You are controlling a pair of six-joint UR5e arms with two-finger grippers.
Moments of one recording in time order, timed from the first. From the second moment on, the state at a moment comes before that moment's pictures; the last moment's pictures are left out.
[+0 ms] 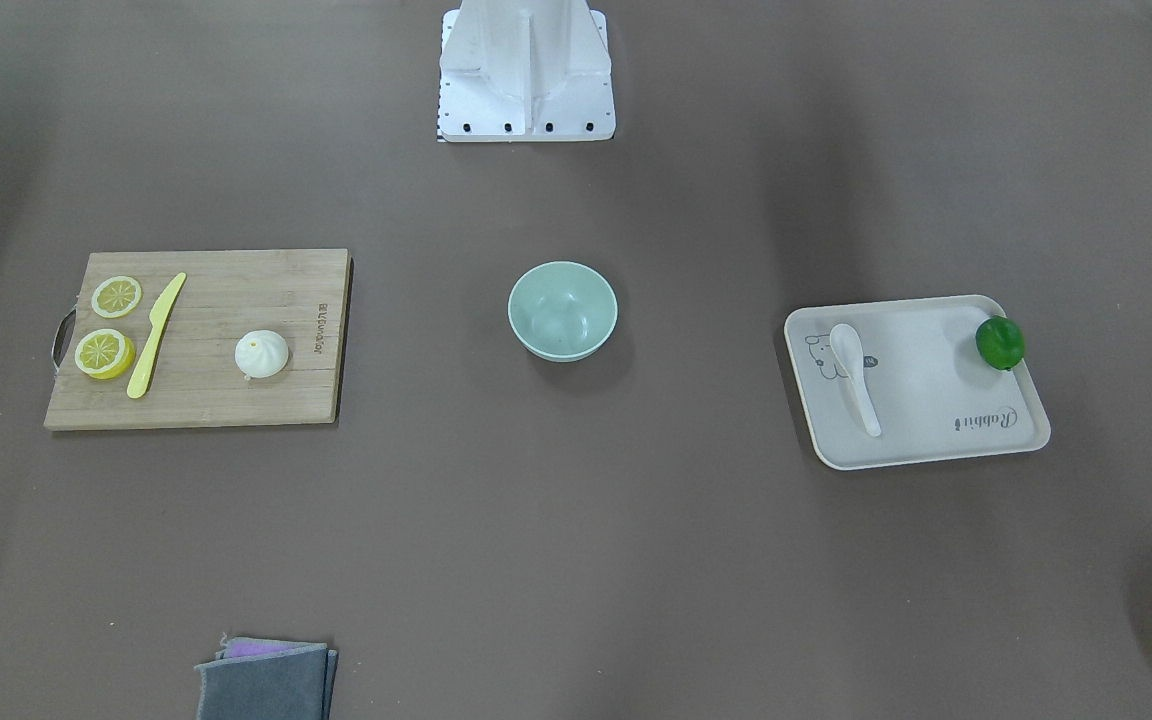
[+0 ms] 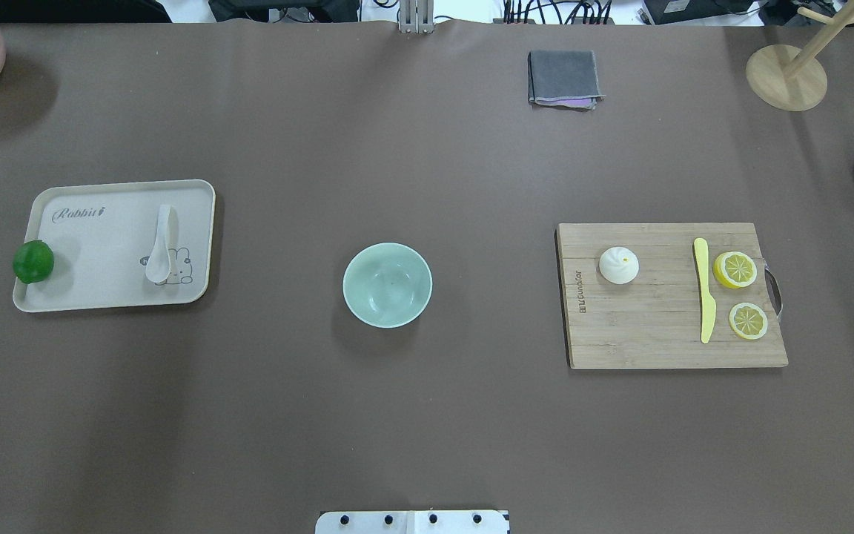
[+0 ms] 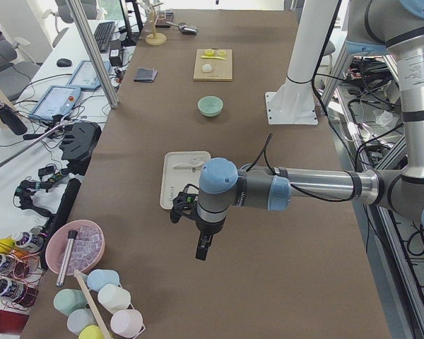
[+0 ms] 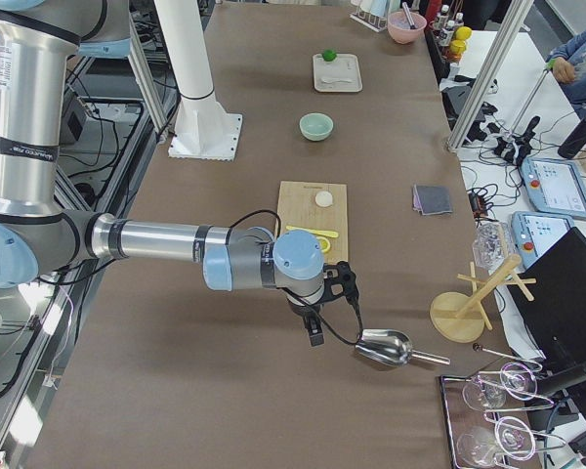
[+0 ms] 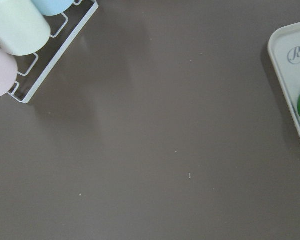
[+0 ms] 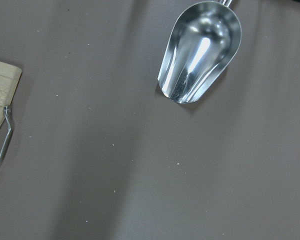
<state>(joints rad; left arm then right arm) -1.64 -1.32 -1.87 -1.63 -2.23 0.19 1.62 -1.75 1.74 -1.44 2.37 -0.23</state>
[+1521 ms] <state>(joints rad) -1.64 -1.30 -1.87 -1.68 -2.26 0.19 1.60 -1.73 1.83 -1.62 2.33 -0.23</state>
